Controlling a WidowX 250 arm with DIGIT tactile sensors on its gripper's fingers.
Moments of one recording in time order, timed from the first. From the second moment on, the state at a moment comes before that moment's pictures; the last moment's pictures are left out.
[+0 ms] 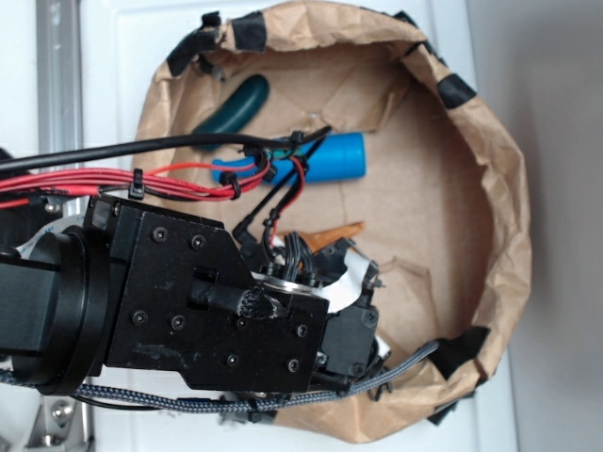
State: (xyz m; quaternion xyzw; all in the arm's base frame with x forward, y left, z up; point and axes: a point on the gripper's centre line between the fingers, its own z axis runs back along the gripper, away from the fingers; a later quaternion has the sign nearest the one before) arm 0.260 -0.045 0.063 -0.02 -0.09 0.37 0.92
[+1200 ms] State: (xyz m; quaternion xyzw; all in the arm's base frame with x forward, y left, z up) arm 0.289 -0.061 0.030 -0.02 -0.08 0.38 0.92
